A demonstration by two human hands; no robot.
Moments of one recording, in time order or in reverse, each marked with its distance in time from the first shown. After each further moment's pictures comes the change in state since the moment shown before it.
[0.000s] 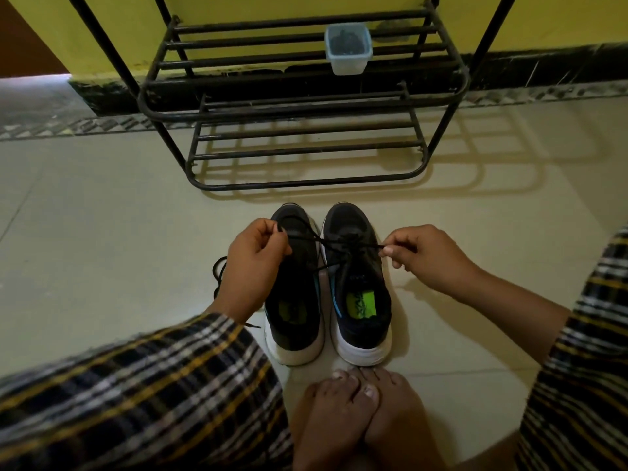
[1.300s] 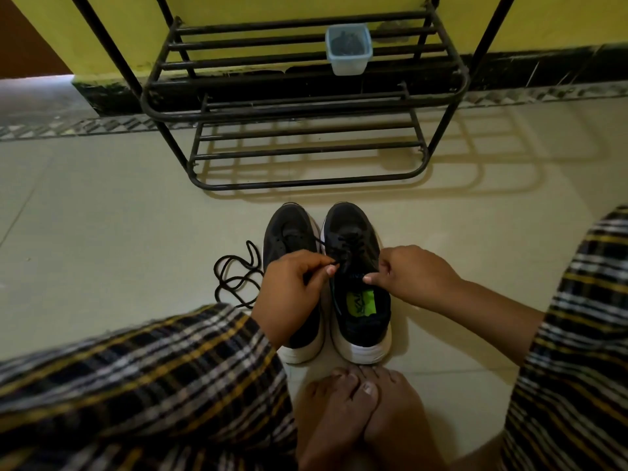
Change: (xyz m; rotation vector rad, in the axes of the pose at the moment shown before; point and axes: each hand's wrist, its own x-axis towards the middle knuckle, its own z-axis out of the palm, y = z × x) left_hand -0.022 -0.017 0.030 0.313 -0.153 0.324; right_hand 0.004 -0.001 0.023 -0.560 -0.157 0.051
